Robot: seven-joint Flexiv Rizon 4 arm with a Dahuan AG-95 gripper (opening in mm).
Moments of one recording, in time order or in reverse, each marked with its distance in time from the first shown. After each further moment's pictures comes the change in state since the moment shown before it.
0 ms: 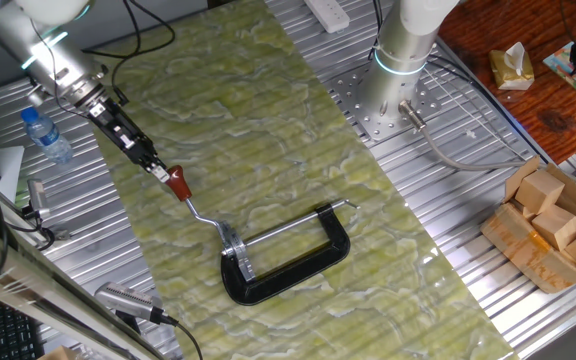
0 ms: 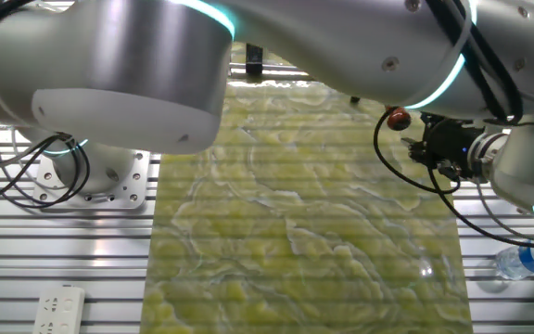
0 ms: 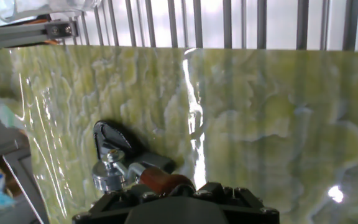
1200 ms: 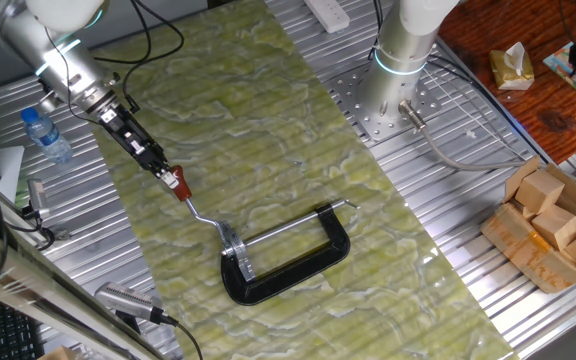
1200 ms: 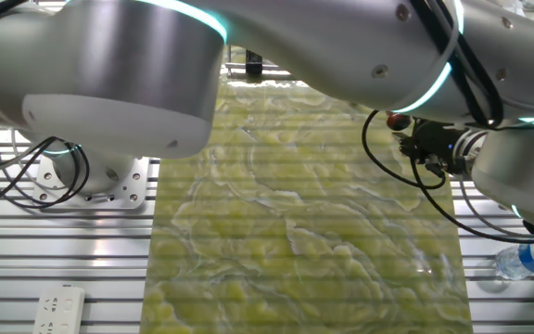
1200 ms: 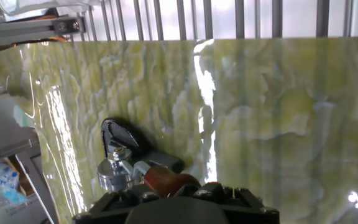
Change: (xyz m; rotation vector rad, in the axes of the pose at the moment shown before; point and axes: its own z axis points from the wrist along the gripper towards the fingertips) arm 0.004 0.004 0.020 -0.025 -0.013 -0.015
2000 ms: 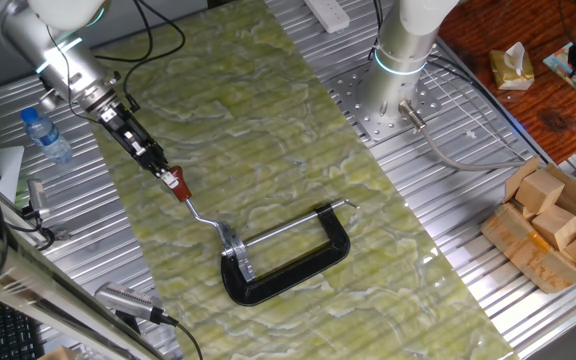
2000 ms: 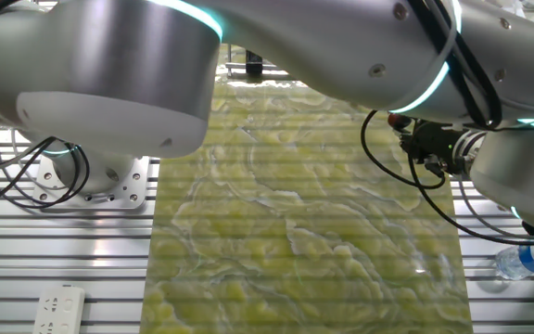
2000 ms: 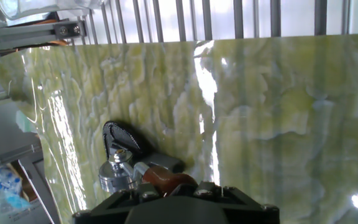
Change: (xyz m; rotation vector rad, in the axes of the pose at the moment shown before) arm 0.000 0.002 -0.002 0.005 -0.012 0.014
